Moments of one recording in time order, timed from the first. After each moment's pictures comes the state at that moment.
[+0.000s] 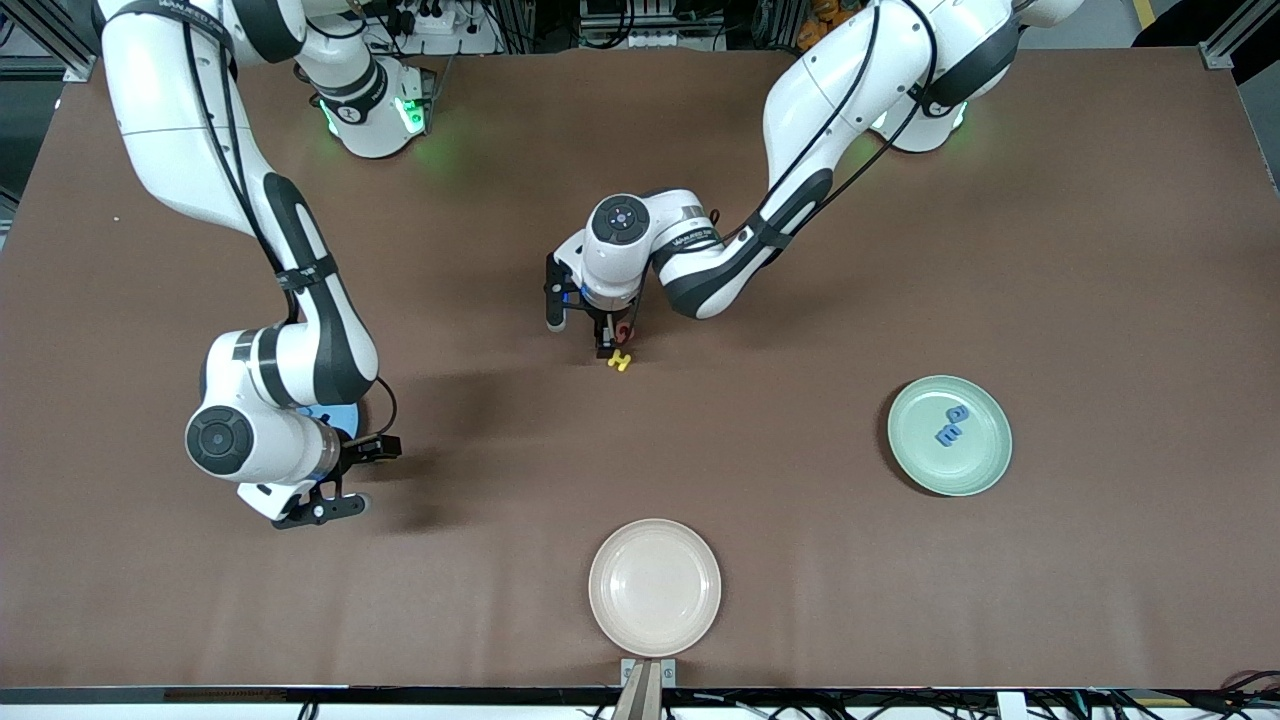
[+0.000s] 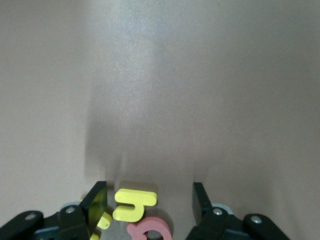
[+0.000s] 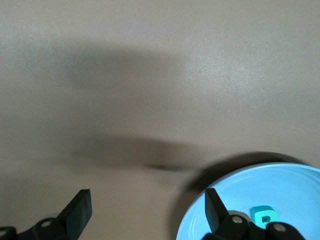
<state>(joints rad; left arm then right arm) -0.56 0.92 -0.47 -1.49 0.43 2.45 0.37 0.19 0.73 -0.07 -1.49 0.06 2.09 -0.09</state>
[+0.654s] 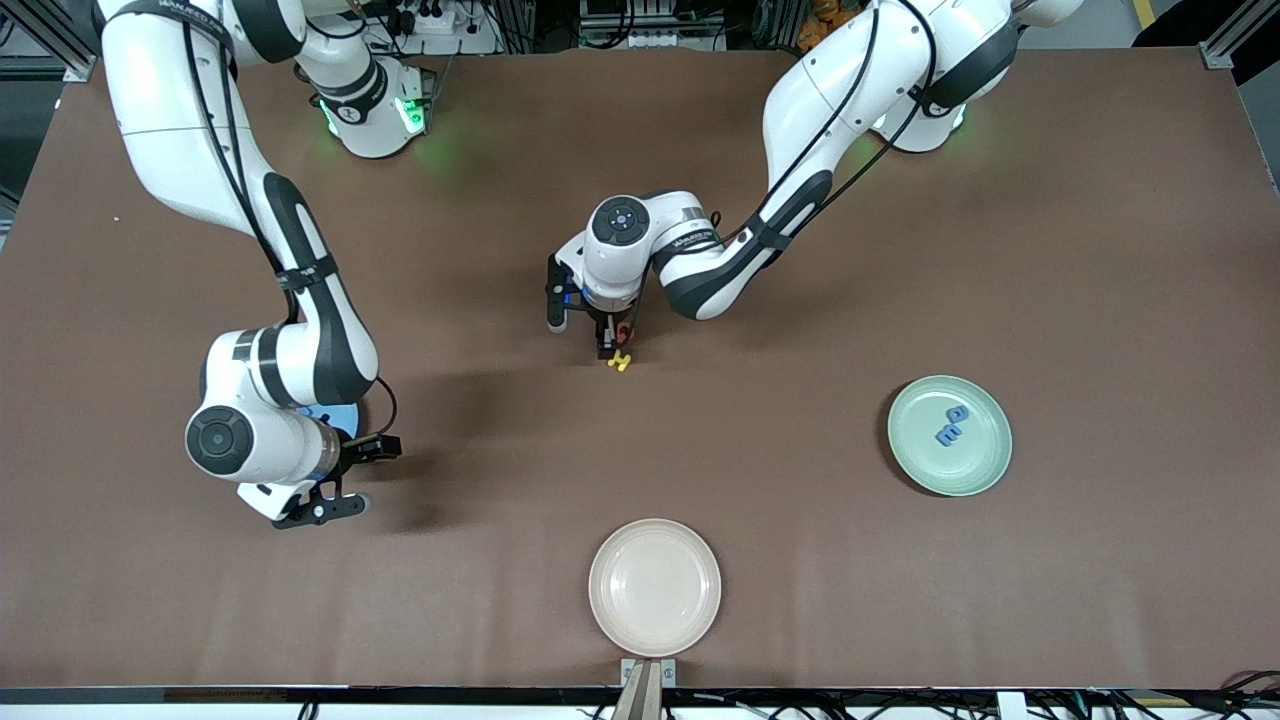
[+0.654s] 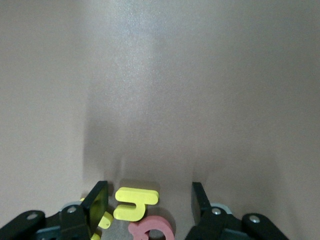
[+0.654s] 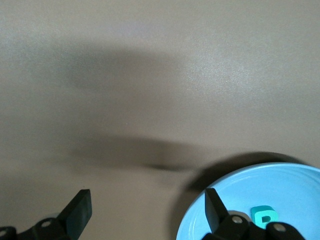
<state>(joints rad) -0.56 0.92 -0.47 -1.49 0.44 2.45 0.38 0.19 0.73 -0.07 -1.49 0.06 2.09 -0.09</state>
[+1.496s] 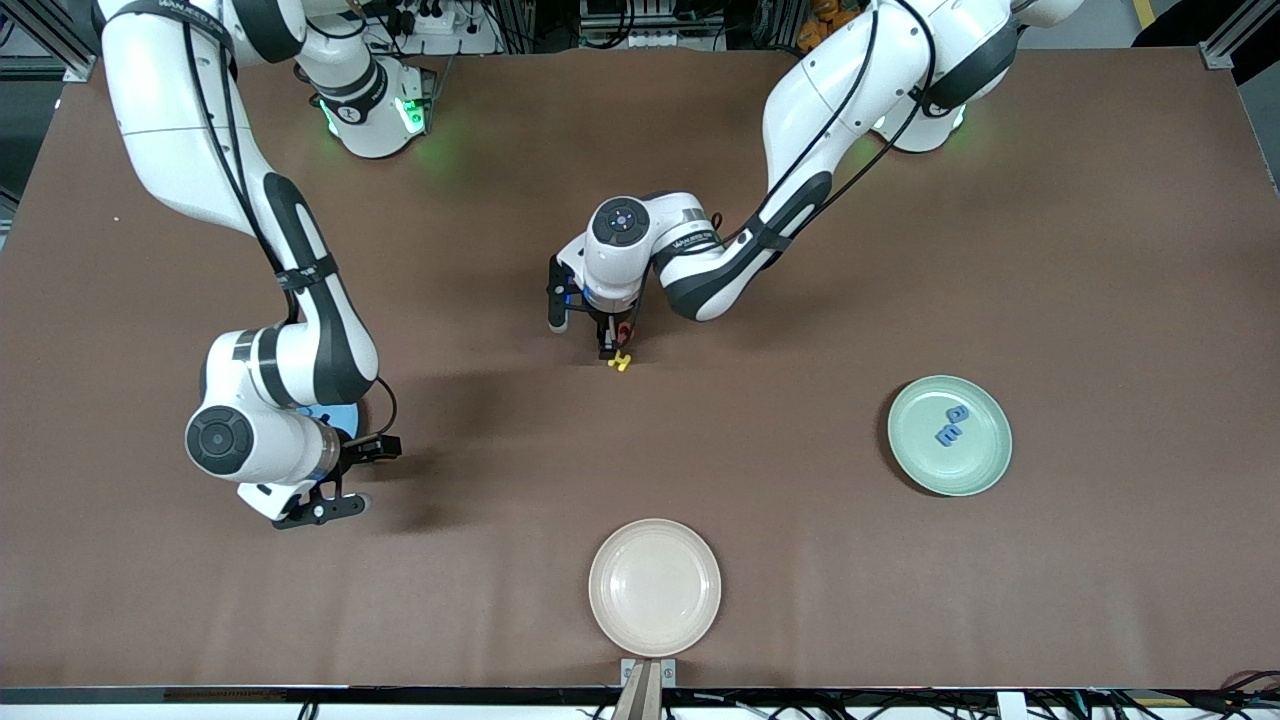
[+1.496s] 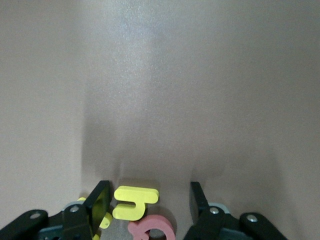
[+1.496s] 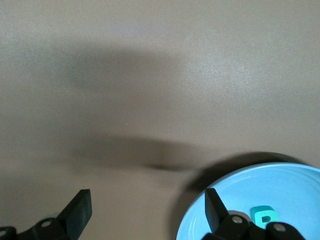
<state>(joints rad) -0.56 0.93 -0.46 -1.50 0.45 2.45 0.38 0.19 0.73 -0.07 -1.49 0.06 2.09 -0.09</state>
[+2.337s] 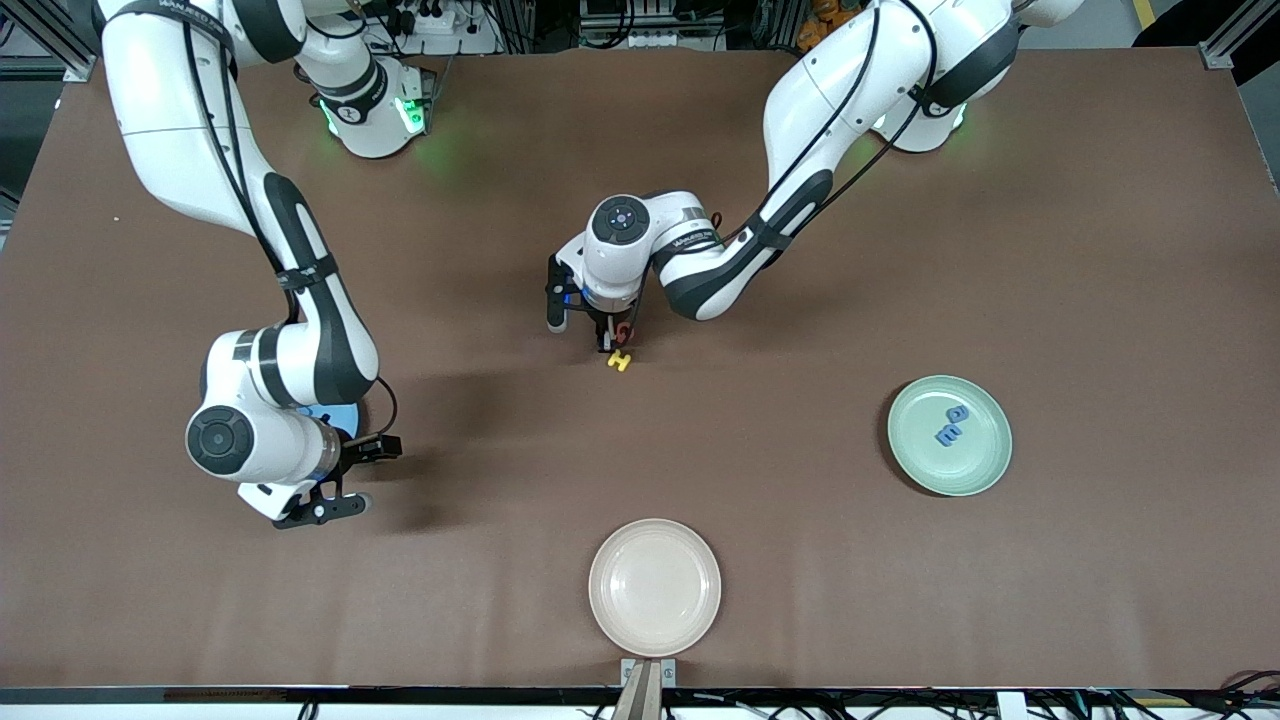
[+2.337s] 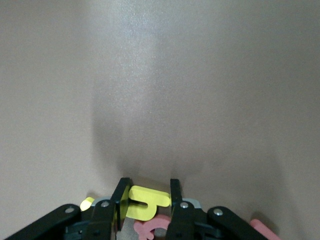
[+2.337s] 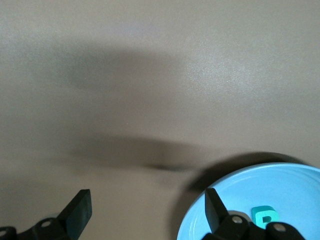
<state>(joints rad) -0.56 0.92 -0.46 -1.49 0.45 2.45 0.38 0.19 0.73 -0.07 -1.49 0.06 2.09 -0.09</state>
